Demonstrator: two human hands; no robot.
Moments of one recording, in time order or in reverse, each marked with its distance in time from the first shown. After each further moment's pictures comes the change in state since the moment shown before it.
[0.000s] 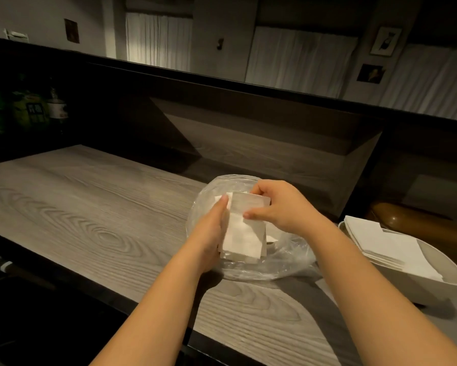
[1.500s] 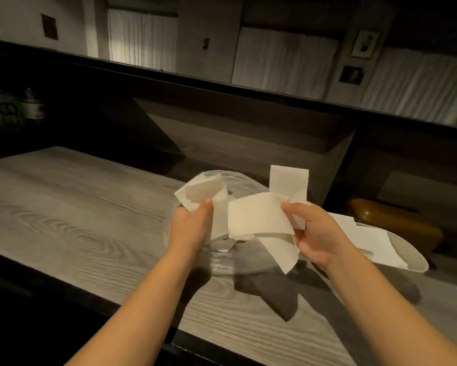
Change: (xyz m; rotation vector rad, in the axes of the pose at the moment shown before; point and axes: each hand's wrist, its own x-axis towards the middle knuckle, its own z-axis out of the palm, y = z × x) left_hand -0.002 -0.002 0.009 0.020 0.309 0.397; right_hand -0.065 0.032 -0.013 1.124 0.254 0.367
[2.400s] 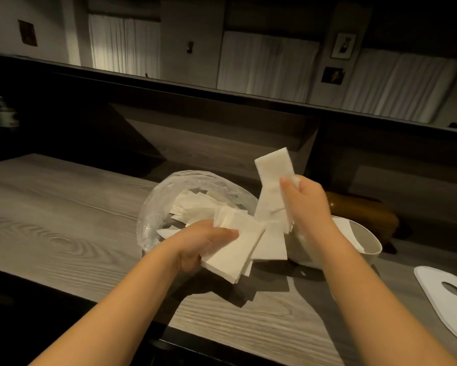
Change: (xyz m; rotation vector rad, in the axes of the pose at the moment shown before) left_hand -0.027 0.003 0.032 0.356 -0.652 -0.344; right_hand 0.000 -0.026 -0.035 -0.563 0.335 -0.420
